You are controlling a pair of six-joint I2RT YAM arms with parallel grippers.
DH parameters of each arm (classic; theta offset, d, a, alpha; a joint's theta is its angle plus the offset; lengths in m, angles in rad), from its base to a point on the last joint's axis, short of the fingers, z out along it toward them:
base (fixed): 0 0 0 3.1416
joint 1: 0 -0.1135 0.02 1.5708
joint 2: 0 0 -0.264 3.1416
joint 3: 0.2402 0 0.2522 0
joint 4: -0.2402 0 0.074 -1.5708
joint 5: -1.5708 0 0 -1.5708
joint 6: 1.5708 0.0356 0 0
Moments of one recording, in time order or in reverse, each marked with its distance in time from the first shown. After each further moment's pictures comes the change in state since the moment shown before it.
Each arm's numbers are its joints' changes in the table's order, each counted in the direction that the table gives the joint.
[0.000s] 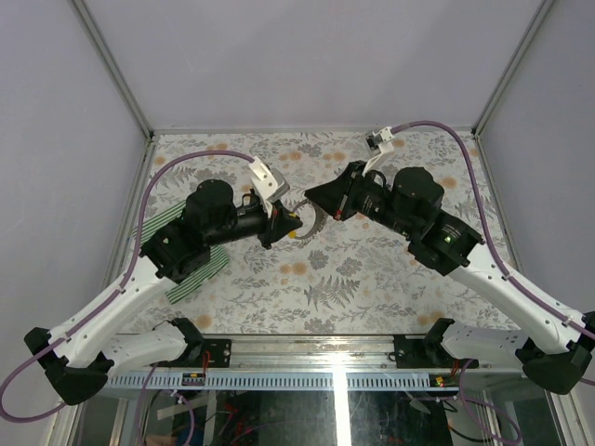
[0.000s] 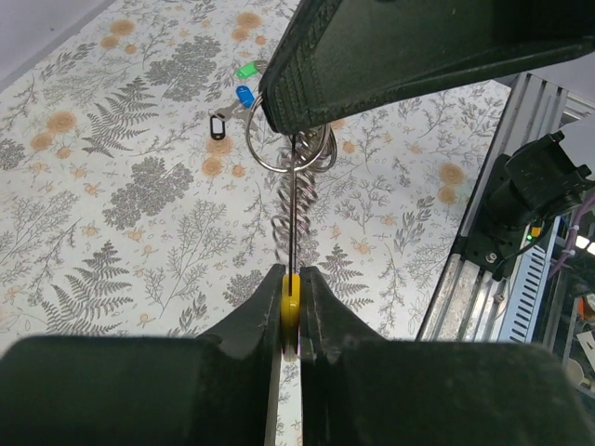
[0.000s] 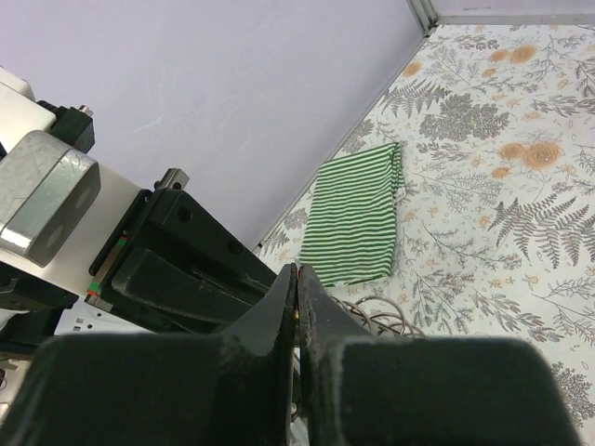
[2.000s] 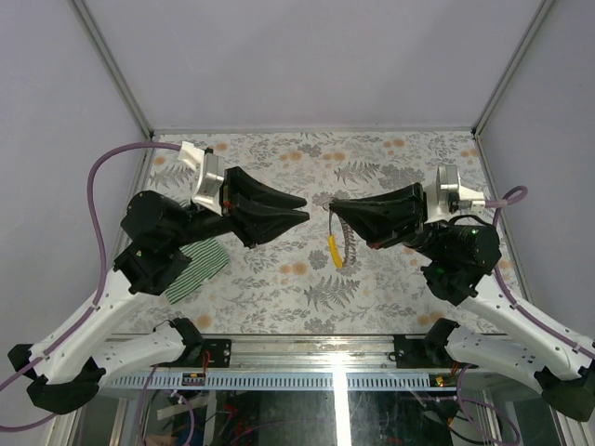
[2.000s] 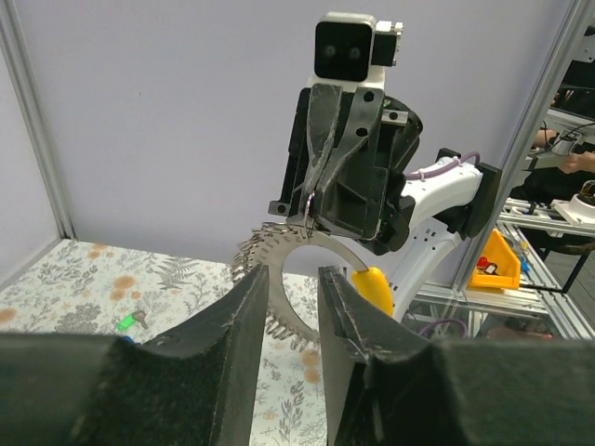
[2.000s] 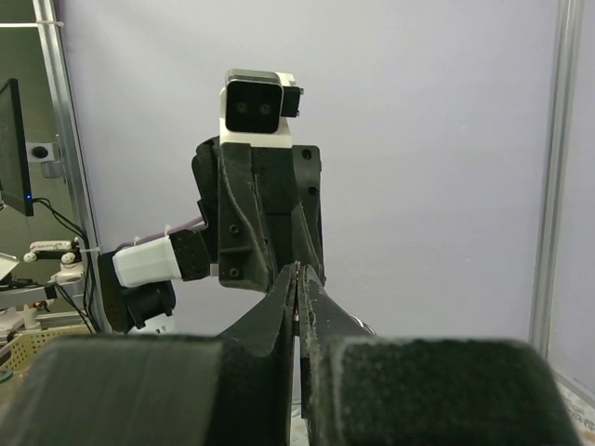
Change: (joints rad) left arm 0.034 -0.103 0.058 0.517 -0.234 -0.315; right arm 0.001 -0.238 -0.364 0.940 0.326 -0.197
